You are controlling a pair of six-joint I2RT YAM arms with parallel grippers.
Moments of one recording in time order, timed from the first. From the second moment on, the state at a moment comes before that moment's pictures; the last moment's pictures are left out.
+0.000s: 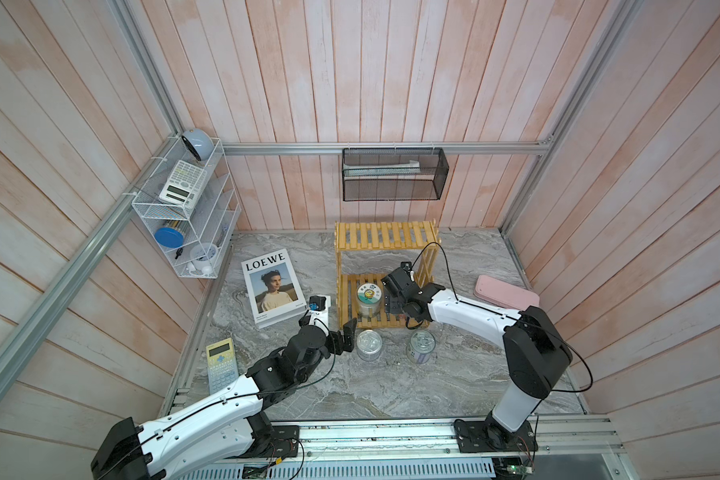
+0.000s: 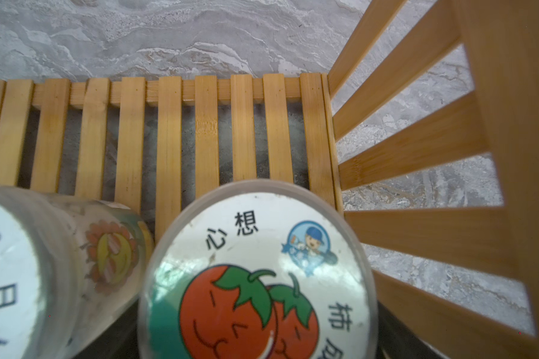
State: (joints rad) left arm -0.89 0.88 0.51 -0.02 -0.39 -0.43; right arm 0.74 1.74 1.19 -0.52 0.45 0.62
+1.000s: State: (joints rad) left arm -0.89 0.93 0.51 -0.01 -0.39 -0.43; right arm 0.78 1.46 1.17 -0.58 0.40 0.57
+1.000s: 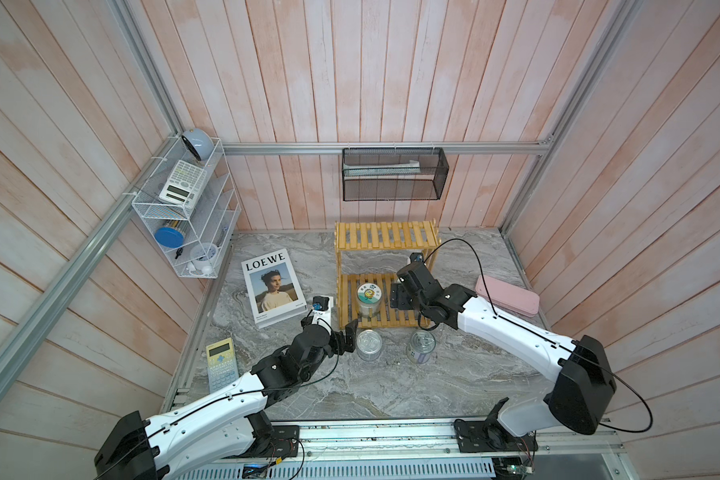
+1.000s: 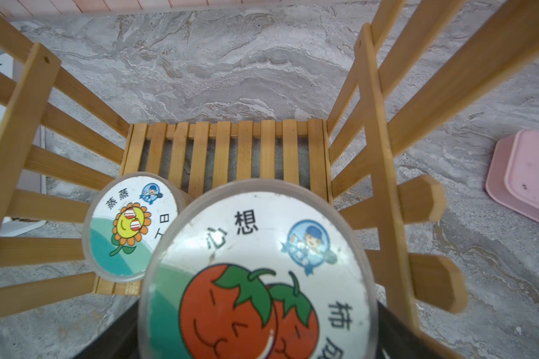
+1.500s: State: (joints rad) left arm -0.89 0.98 0.51 0.01 -0.39 -0.42; right arm 0.93 1.16 1.09 -0.71 0.39 0.53
